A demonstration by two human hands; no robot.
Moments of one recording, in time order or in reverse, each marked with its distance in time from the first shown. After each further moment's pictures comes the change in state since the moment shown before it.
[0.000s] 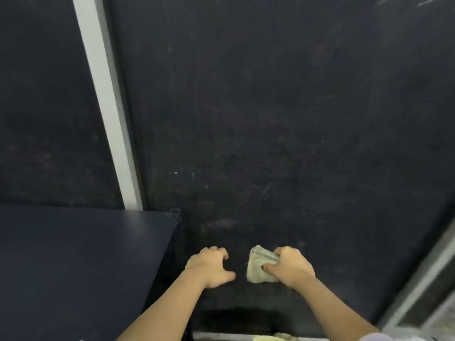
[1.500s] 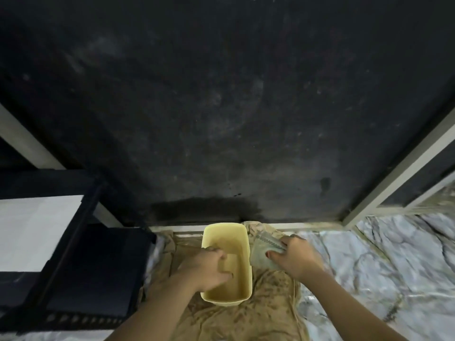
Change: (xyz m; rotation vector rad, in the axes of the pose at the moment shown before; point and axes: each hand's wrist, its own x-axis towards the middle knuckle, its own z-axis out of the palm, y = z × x) left_hand 0.126 0.059 0.439 -0.052 -0.343 -0.075; right_hand 0.067 0.394 0.241 -0.069 -0.181 0.157
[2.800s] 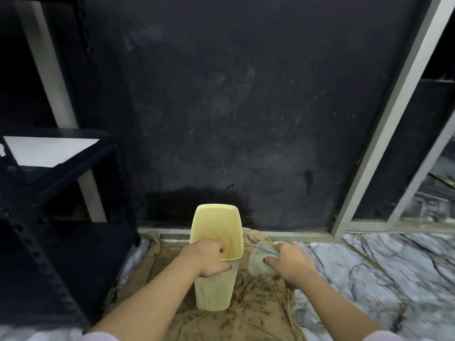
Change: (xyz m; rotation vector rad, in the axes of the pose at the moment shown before) left_hand -0.016 -0.030 0.166 0.141 0.297 0.120; right_hand -0.056 0.096 0.151 -0.163 0.263 -0.116
